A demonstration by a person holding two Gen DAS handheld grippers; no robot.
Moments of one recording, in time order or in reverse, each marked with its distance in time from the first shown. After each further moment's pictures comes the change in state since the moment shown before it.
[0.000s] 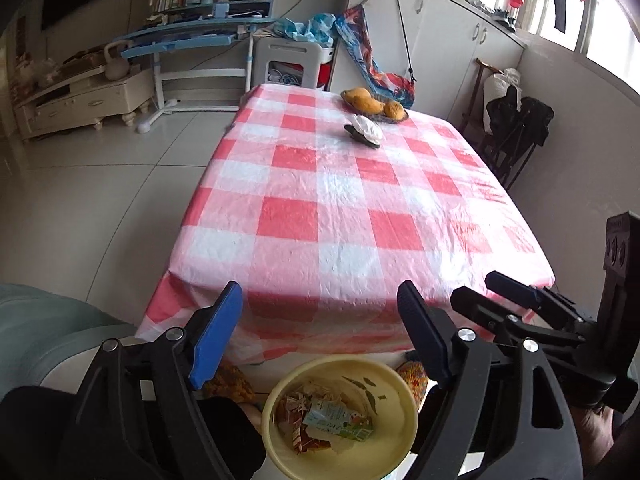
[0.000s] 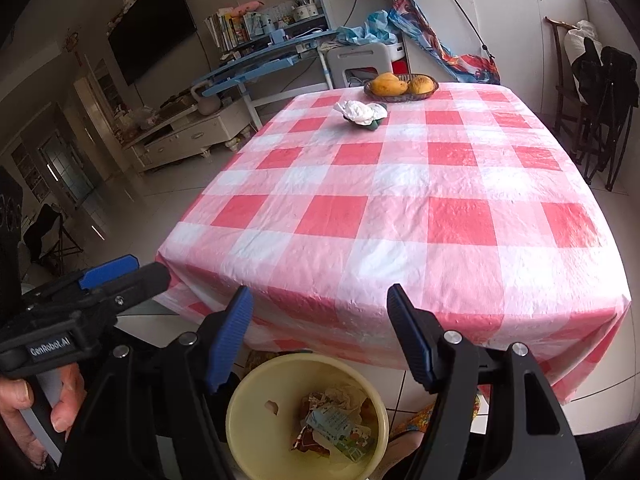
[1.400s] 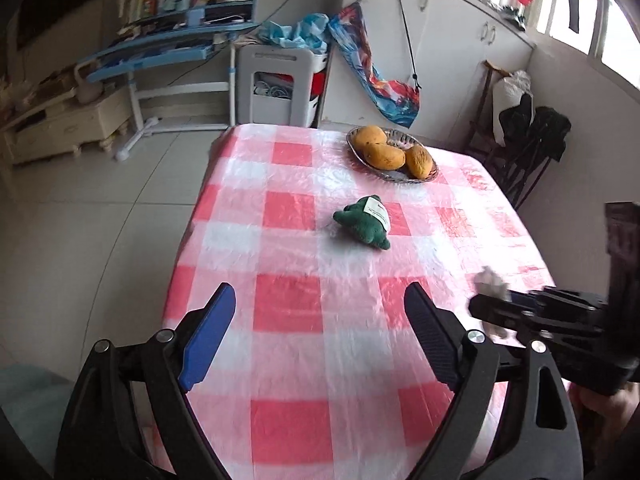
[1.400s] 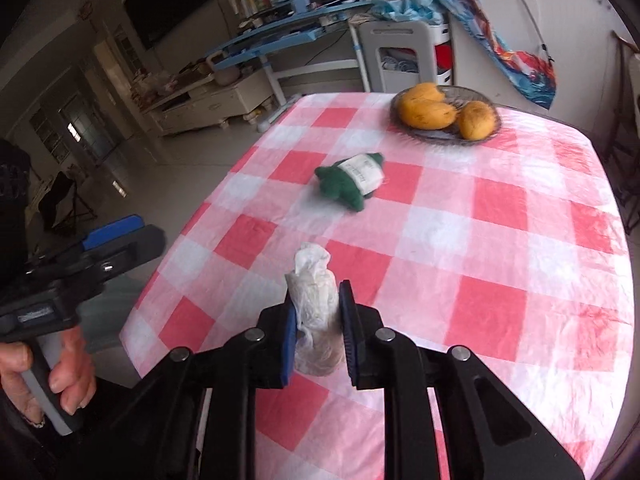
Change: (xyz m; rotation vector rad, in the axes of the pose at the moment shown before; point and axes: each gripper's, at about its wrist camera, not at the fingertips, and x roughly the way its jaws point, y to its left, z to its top) left arm 0.140 -0.014 0.153 0.089 0.027 -0.004; right arm 0.094 -0.053 0.147 -0.070 0.138 0.094
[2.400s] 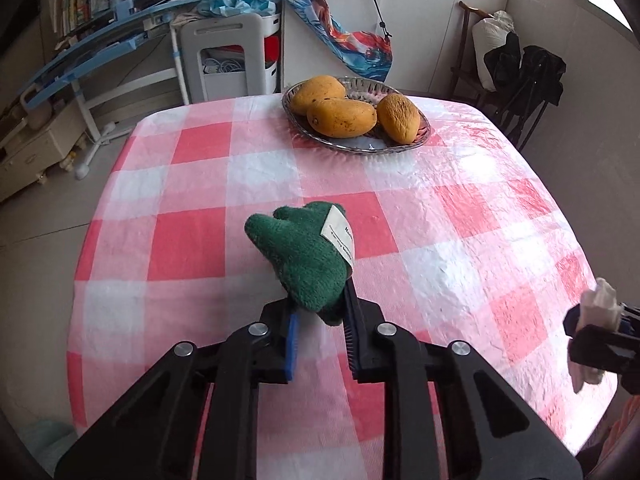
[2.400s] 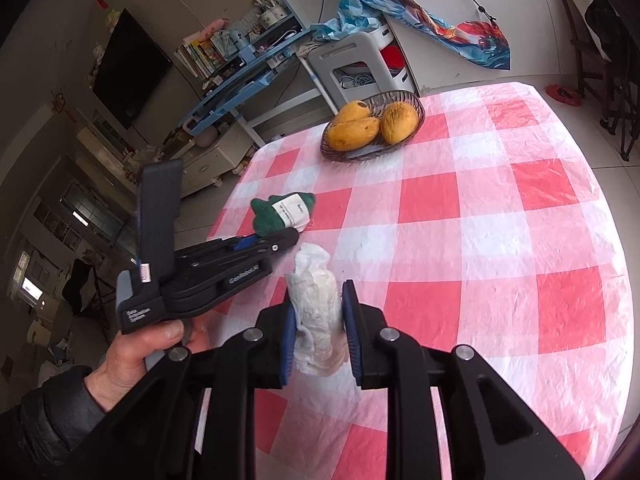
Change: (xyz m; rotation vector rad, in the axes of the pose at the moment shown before) left arm 0.100 -0.052 0.029 0.118 0.115 -0.046; right arm -0.019 -0.065 0.001 0.231 -0.090 0.089
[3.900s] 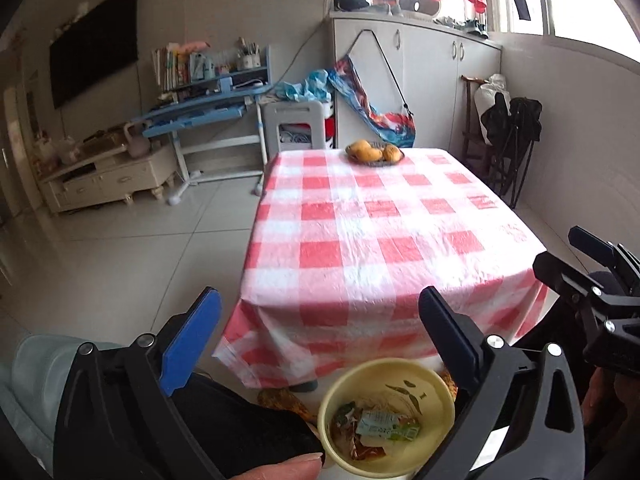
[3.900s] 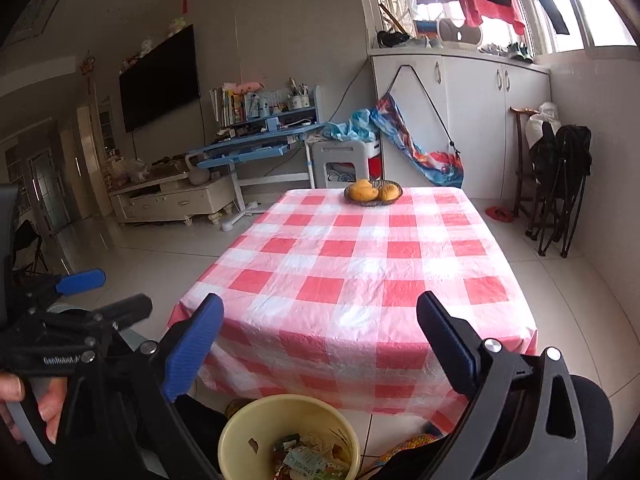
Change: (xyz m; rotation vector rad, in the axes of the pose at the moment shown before) left arm -0.316 -0.010 -0.248 -0.030 -0.326 0.204; right arm -0.145 0.136 -0.203 -0.283 -0.412 -0.272
